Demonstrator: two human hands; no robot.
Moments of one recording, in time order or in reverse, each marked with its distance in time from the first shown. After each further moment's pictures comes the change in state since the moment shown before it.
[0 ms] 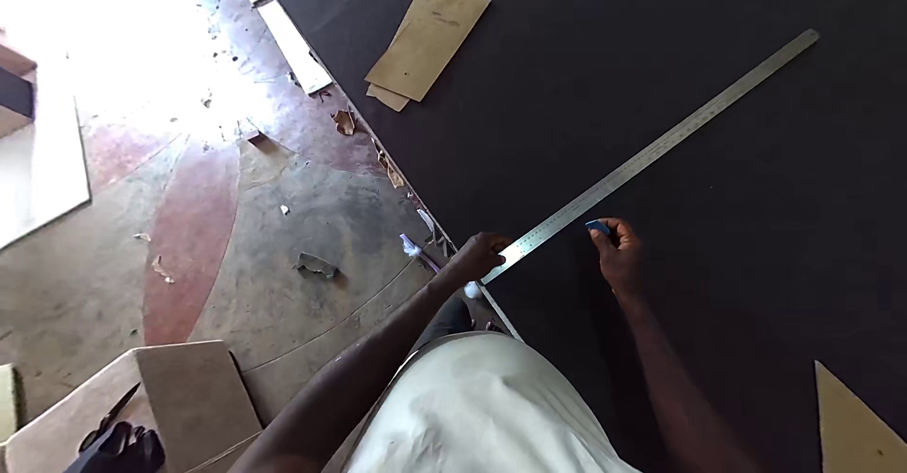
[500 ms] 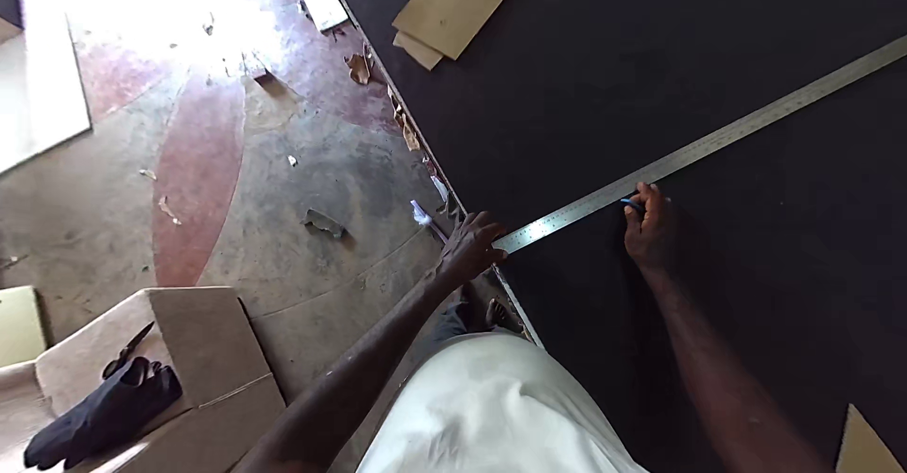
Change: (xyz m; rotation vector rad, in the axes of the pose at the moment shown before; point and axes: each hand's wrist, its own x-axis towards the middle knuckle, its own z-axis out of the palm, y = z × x) left_hand -0.020 -0.052 -0.034 0.453 0.265 0.079; right_hand 0.076 0.050 0.034 -0.471 -0.136 -0.275
